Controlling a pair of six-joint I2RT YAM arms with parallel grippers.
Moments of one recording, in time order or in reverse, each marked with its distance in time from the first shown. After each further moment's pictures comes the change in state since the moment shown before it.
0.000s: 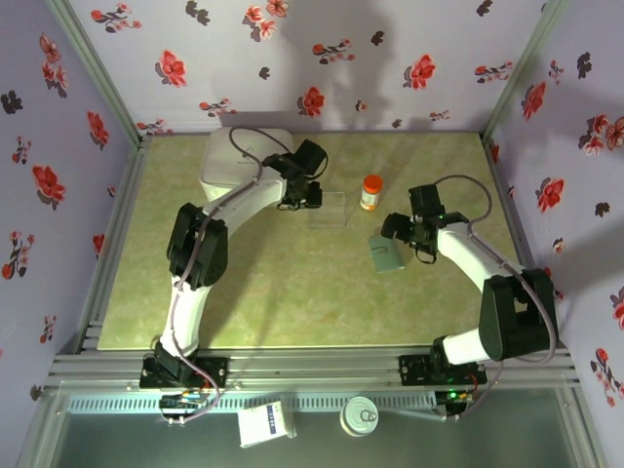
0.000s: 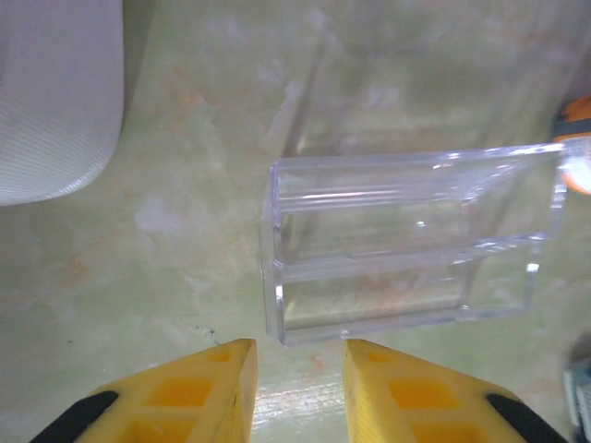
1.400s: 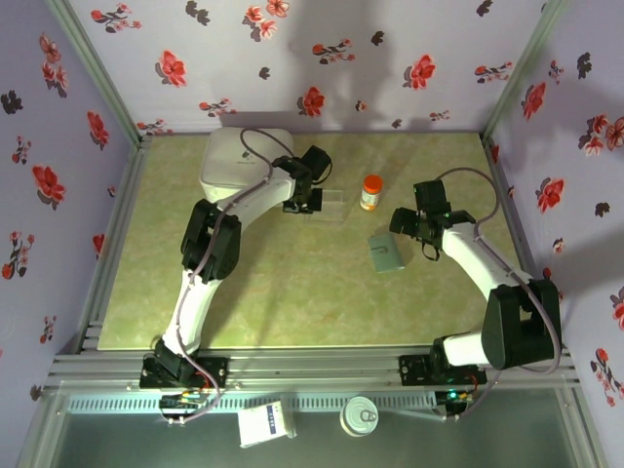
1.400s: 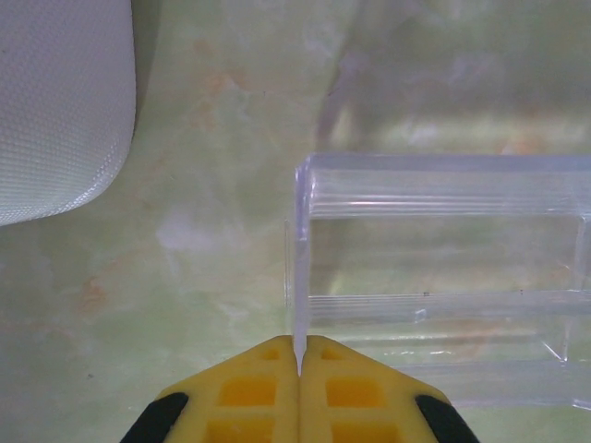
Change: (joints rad) left arm 0.000 0.142 0.100 -0.085 -0.064 0.052; right arm -0.015 -0.055 0.037 -0.031 0.109 -0.072
